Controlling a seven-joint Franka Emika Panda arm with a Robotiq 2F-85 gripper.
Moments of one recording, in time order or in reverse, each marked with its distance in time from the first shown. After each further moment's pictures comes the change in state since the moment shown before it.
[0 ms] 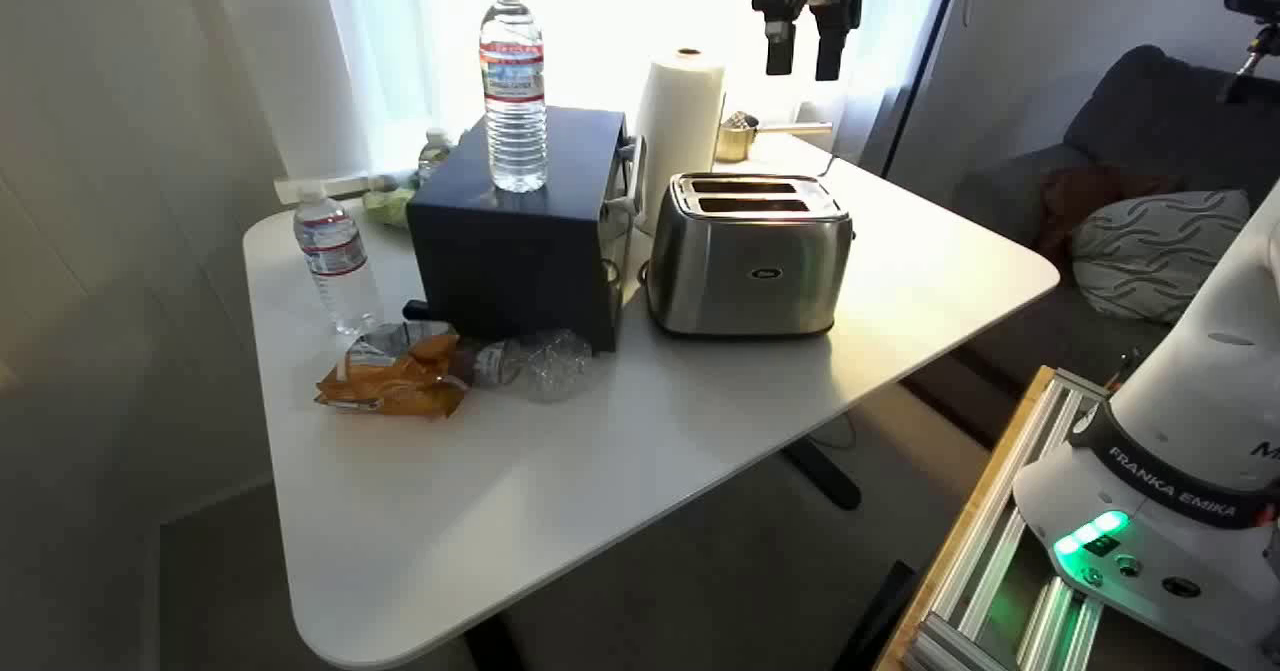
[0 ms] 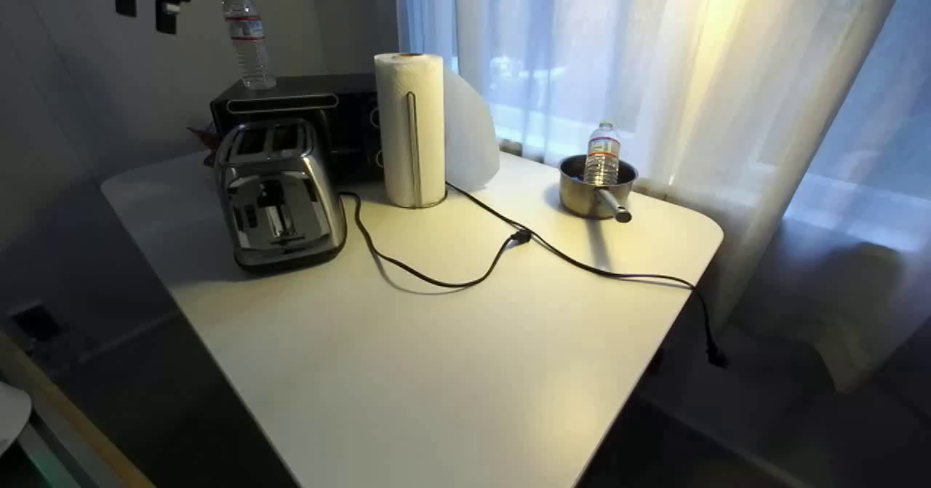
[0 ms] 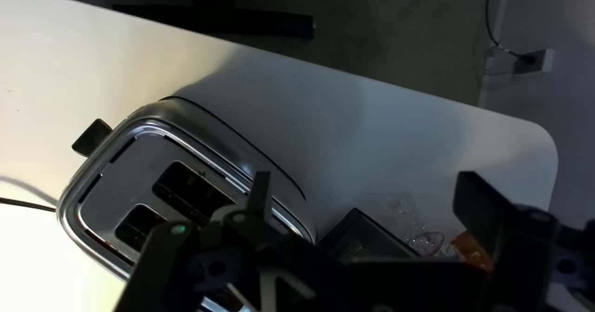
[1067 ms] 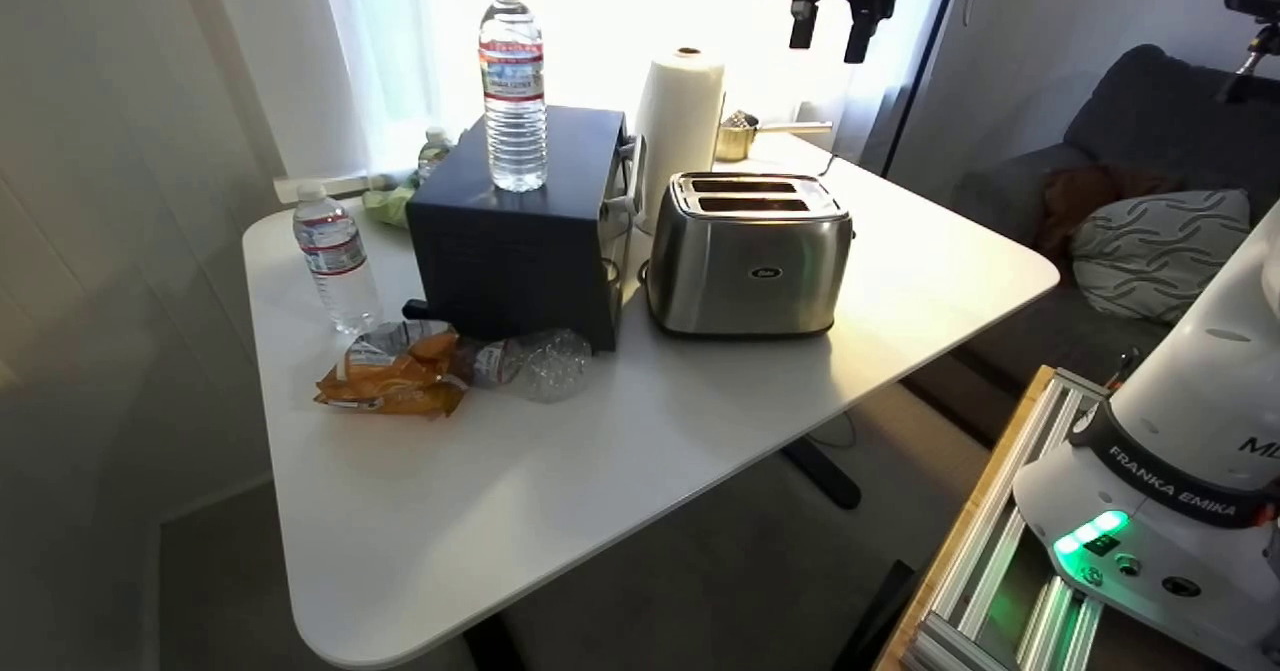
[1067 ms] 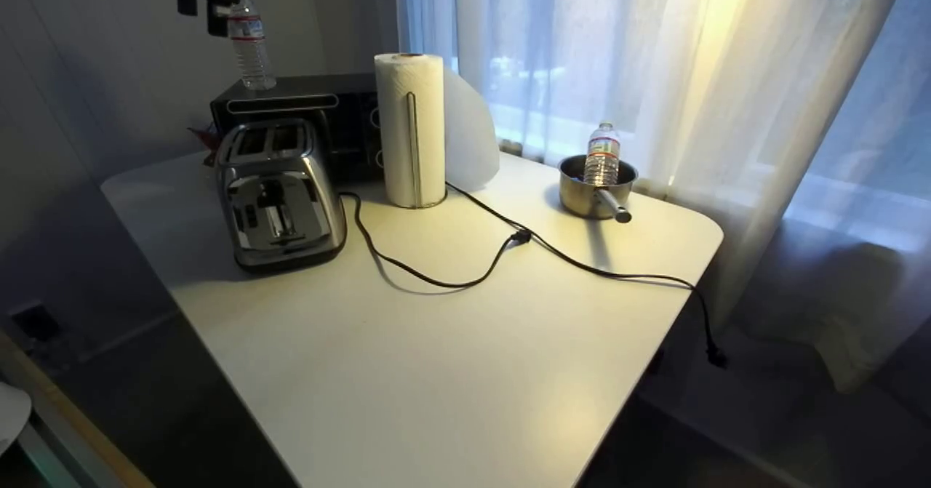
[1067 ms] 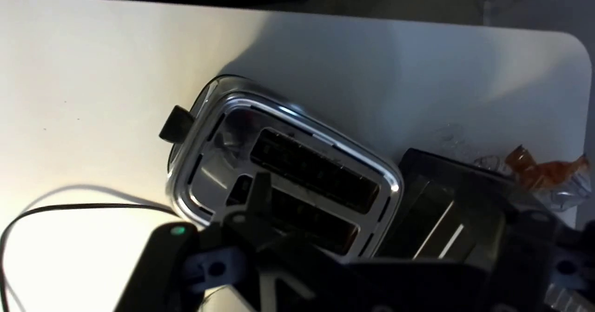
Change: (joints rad) arm -0.133 0.001 -0.090 0.000 -0.006 0.056 -0.003
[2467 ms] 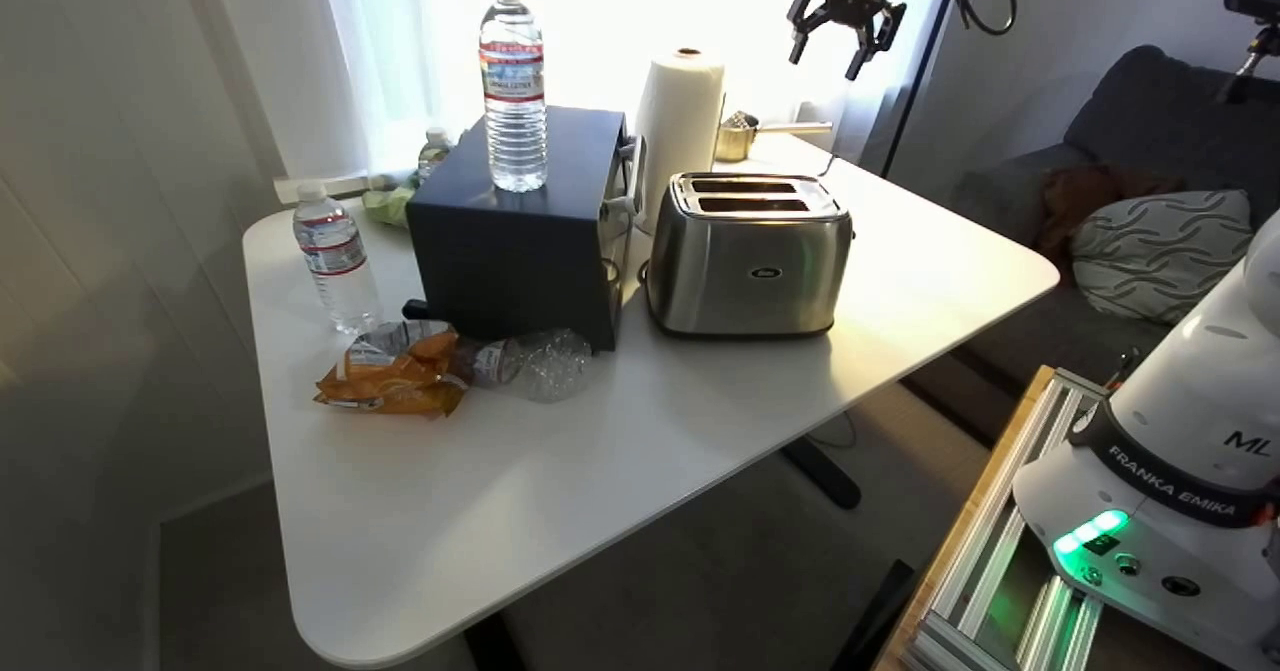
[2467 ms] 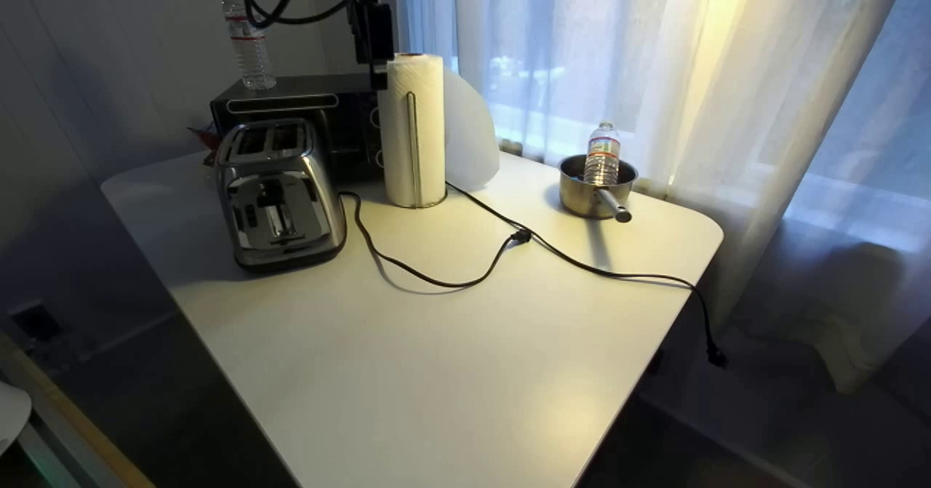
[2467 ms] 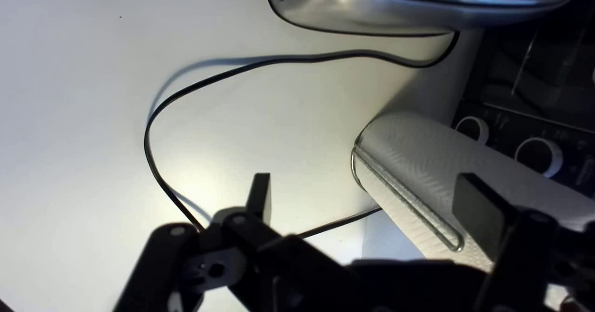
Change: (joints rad) arm -0.151 0.247 -0.159 0.075 -0.002 0.402 0.083
